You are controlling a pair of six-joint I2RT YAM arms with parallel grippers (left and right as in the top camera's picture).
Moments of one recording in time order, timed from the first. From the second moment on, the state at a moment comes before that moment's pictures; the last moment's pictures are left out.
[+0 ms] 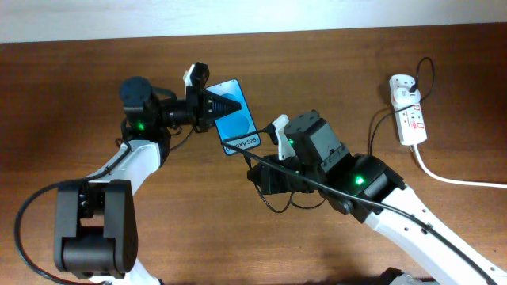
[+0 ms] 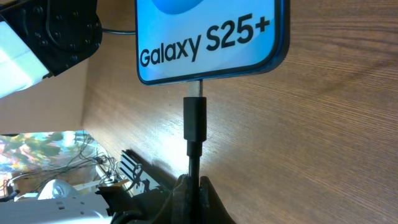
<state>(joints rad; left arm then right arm) -0.07 1.83 1.01 0.88 1.47 -1.54 0.68 1.30 1.19 -0.72 -0.41 0.69</state>
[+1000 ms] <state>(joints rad) -0.09 1.84 1.04 1.06 1.43 -1.56 0.68 1.31 1.17 -0.57 -0.27 0.58</state>
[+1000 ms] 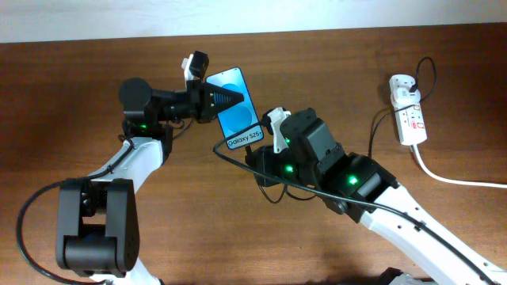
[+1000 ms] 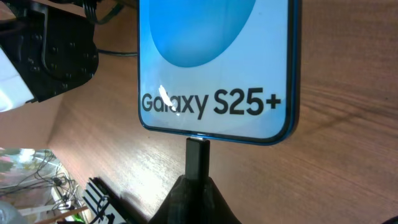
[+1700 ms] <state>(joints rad) -0.10 1.84 1.06 1.06 1.35 -1.56 0.68 1.32 1.15 -0.46 -0.27 0.54</state>
